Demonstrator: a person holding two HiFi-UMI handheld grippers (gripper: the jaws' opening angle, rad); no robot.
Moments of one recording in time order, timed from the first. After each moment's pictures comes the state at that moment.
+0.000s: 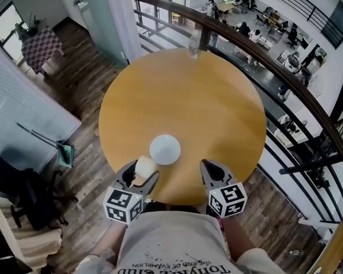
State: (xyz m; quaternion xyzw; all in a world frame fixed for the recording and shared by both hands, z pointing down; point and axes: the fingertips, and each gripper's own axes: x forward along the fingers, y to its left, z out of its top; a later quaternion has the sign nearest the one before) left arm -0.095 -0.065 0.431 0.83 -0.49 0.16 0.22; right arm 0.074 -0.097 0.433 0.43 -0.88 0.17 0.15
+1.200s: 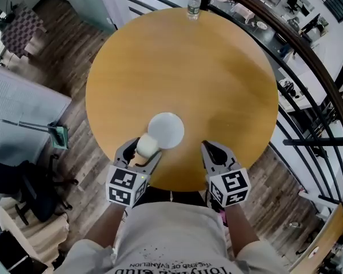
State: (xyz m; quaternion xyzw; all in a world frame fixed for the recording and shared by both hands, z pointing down) left arm -0.090 -0.121 0.501 0.83 -0.43 0.25 0.25; right arm 0.061 -0.134 0.482 0.44 -0.86 0.19 0.19
